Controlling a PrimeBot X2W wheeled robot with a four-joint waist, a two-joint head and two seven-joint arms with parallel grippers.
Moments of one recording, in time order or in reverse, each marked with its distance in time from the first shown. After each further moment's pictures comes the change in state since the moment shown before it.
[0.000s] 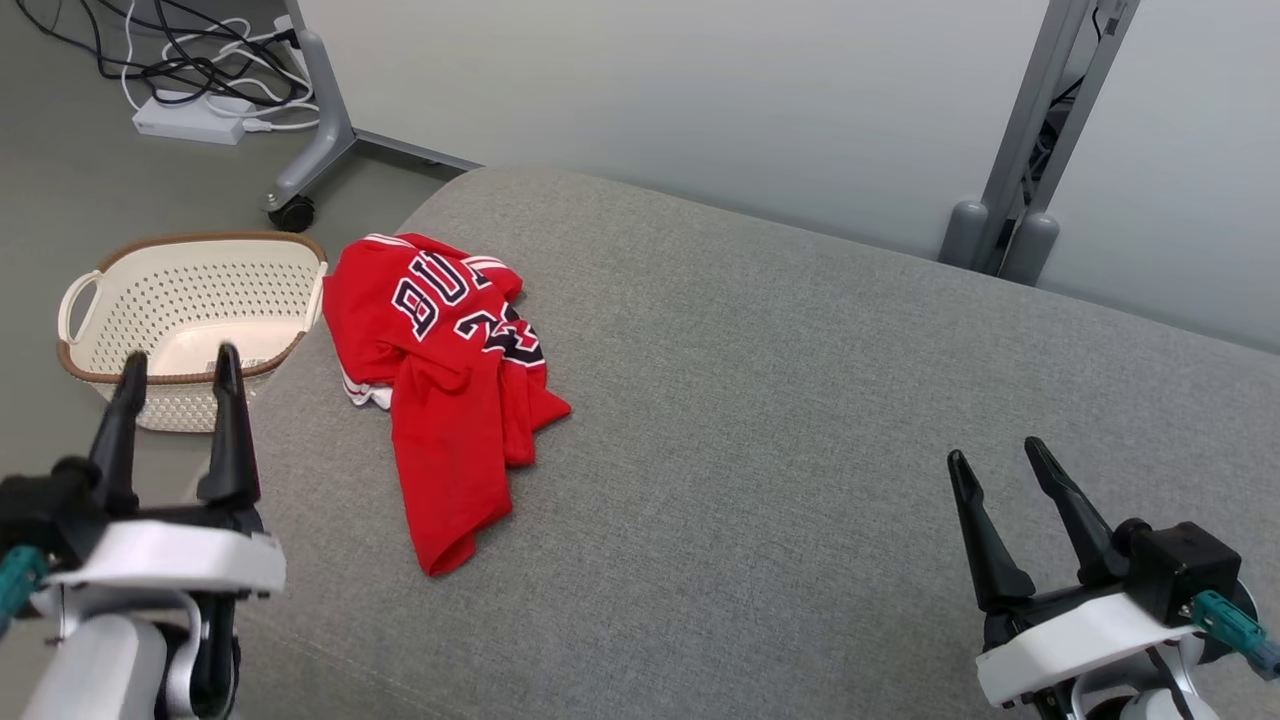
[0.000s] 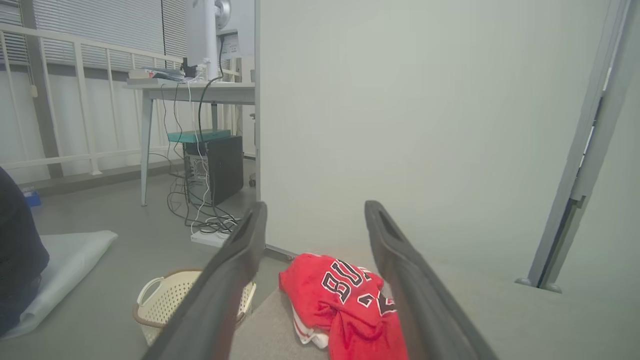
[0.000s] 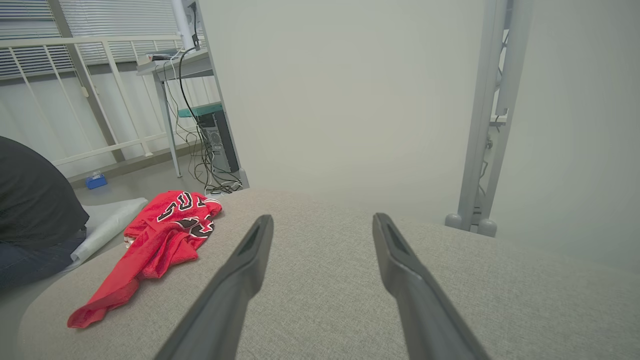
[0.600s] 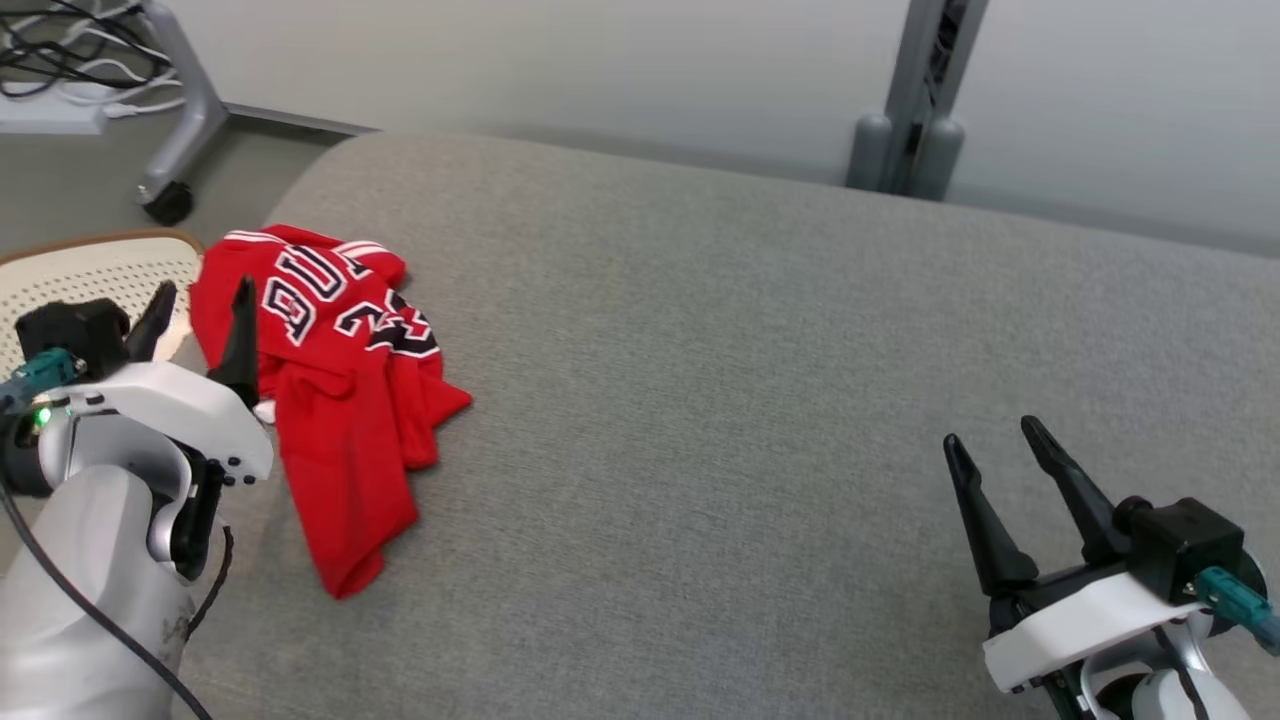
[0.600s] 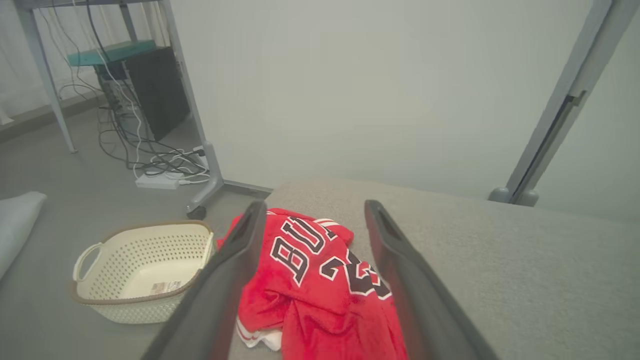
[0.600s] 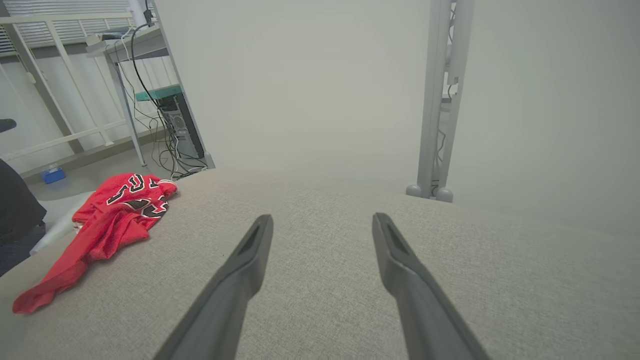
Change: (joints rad) left arm -0.451 -0.005 -0.093 0.564 0.005 -0.153 0.137; right arm -0.022 -0.046 0.037 -0.027 0.012 0.000 0.032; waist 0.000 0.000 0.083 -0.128
